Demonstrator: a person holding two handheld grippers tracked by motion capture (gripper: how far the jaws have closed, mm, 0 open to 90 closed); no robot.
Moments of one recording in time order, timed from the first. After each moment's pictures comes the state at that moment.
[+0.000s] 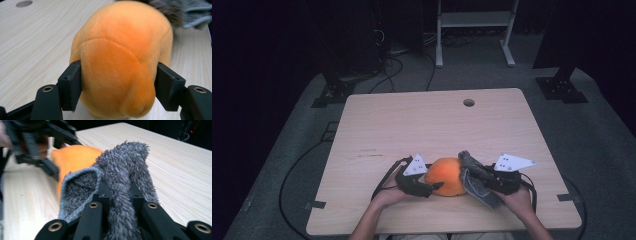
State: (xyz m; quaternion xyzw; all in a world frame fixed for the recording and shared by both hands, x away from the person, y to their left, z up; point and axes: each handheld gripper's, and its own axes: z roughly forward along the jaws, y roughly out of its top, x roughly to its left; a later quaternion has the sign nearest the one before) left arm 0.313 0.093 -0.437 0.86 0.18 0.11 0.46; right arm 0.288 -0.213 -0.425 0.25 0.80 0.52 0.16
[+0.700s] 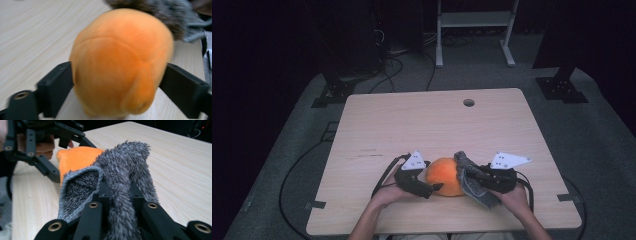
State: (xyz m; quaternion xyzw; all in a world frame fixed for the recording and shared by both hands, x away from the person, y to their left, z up) left arm 0.319 0.091 -0.433 0.86 0.22 0.06 0.46; right arm 0.297 -0.207 -0.429 0.26 0.80 0.53 0.13
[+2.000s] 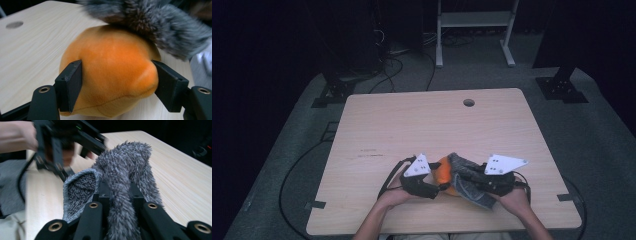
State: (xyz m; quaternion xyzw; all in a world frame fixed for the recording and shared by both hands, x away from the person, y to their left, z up) left arm 0.300 0.074 -0.427 0.85 0.12 0.12 0.50; right arm 0.278 -0.180 -0.396 0.17 0.83 0.51 0.16
